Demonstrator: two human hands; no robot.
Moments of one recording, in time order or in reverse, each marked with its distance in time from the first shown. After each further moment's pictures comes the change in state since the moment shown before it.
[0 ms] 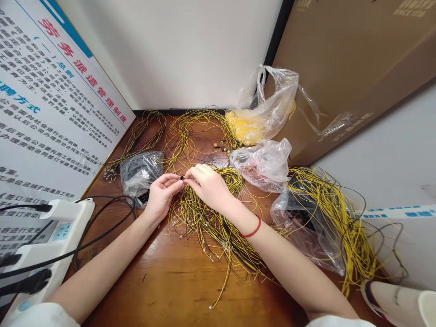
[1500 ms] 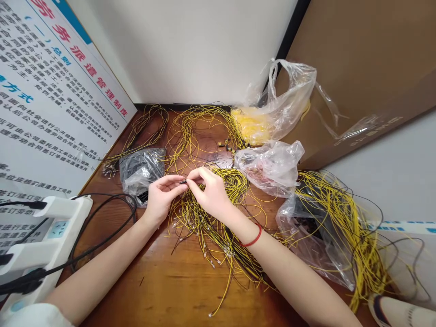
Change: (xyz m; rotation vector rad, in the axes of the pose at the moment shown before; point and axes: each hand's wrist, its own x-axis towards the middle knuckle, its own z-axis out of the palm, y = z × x) left_hand -0.003 -0.002 -0.004 0.210 -0.066 0.180; right_hand -0.005 -0.005 0.021 0.485 0.211 0.160
